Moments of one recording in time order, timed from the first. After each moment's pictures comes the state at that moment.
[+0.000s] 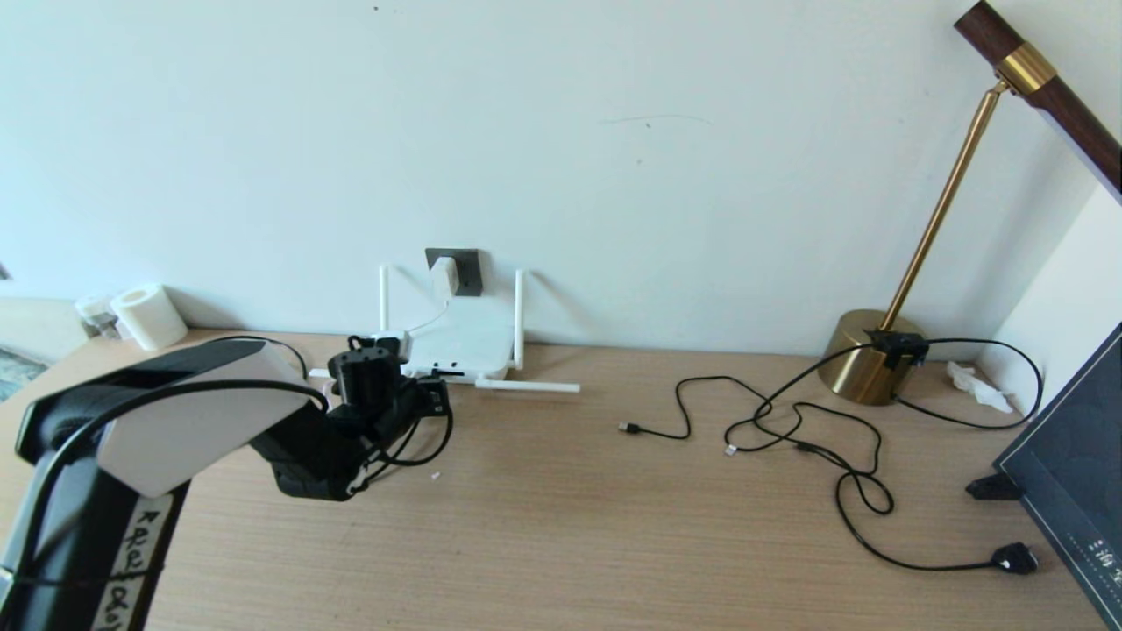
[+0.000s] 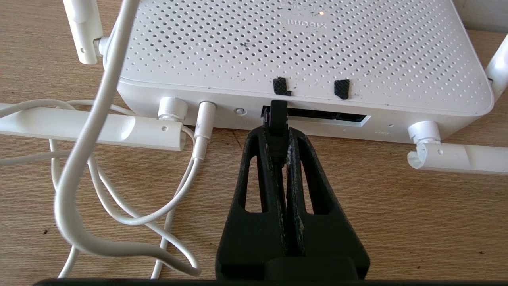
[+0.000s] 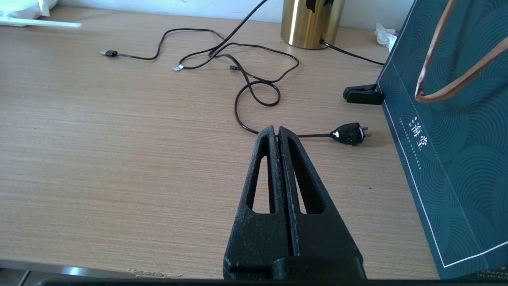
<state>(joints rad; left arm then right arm) -0.17 2.44 -1.16 -1.07 0.07 -0.05 0.00 0.00 -0.03 0.06 0.00 -0.01</state>
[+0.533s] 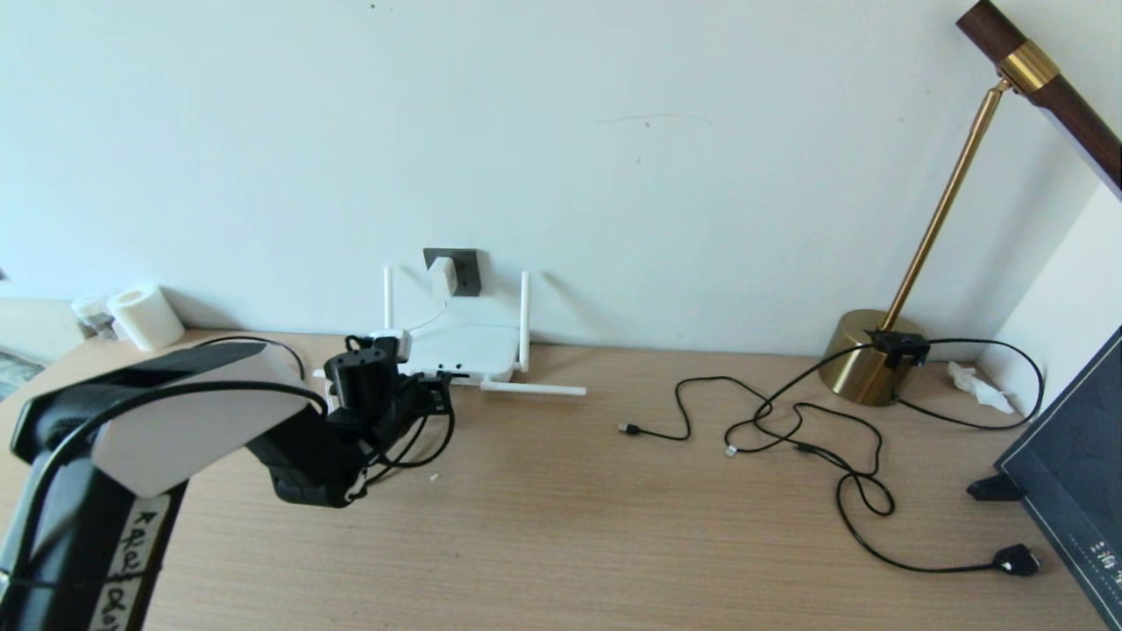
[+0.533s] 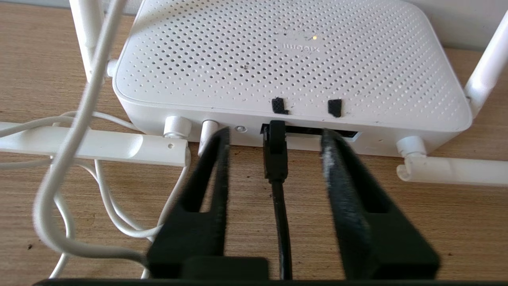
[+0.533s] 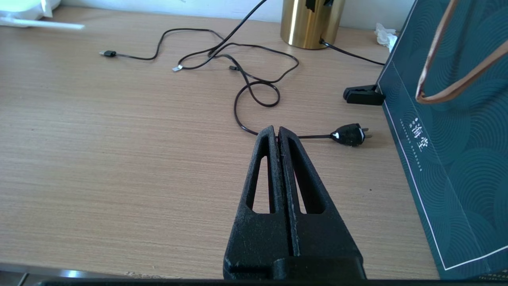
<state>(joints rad) -0.17 2.44 -1.11 -1.15 0.05 -0.05 0.00 0.00 -0.03 0.06 0.00 -0.01</state>
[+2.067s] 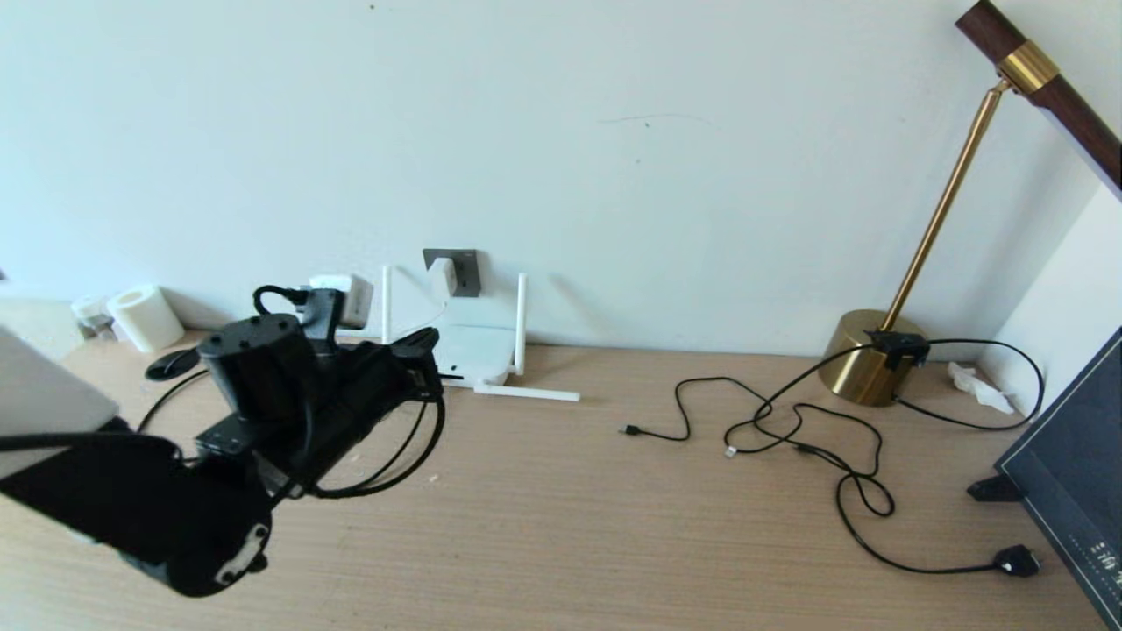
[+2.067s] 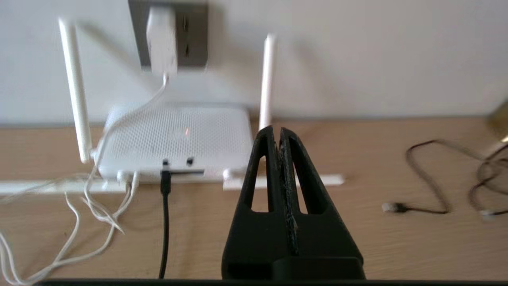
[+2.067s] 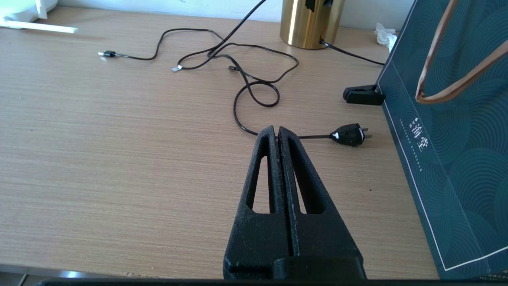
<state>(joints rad) -0.34 1.87 -0.62 -1.29 0.06 -0.02 0.00 0.00 -0.03 0.06 0.00 -0.01</state>
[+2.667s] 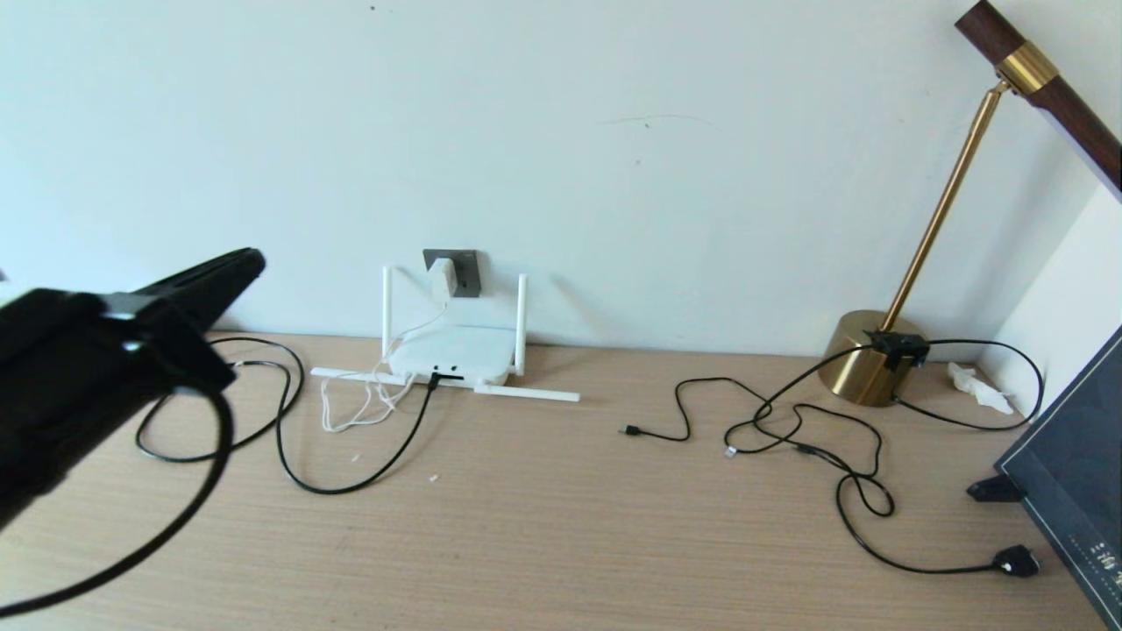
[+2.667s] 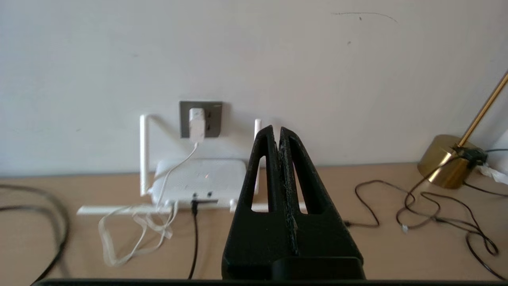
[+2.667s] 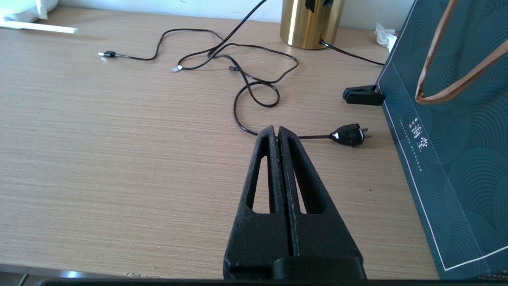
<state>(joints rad) -0.36 1.12 -0.53 -0.83 0.12 -0.01 0.00 0.00 -0.03 0.06 0.00 -0.01</state>
